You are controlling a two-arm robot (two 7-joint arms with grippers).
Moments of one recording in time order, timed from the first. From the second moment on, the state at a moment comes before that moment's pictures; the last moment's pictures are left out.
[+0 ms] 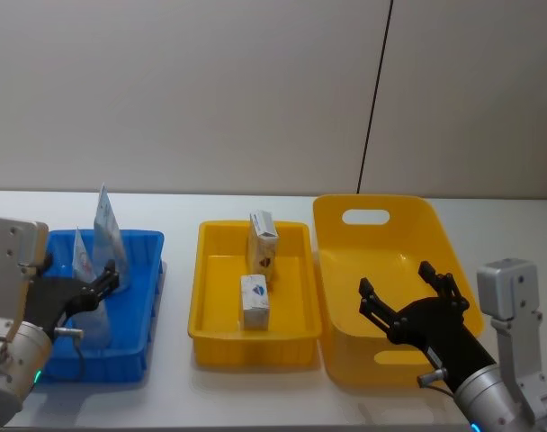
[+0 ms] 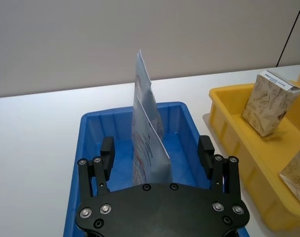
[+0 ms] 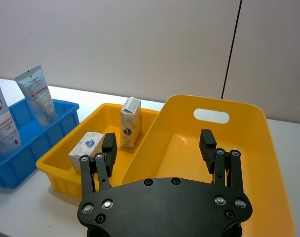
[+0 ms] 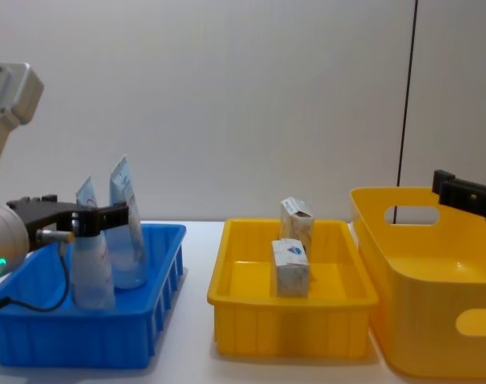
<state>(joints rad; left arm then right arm) -0.31 0.26 0.29 -1.42 -0.28 0.14 0.03 -0.01 0.34 -0.23 -1.77 0.29 0.03 0.07</state>
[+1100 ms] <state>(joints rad) -0.37 0.16 0.26 -1.23 -0.30 0.09 0.02 -0.01 0.34 -0.23 -1.77 0.29 0.03 0.07</state>
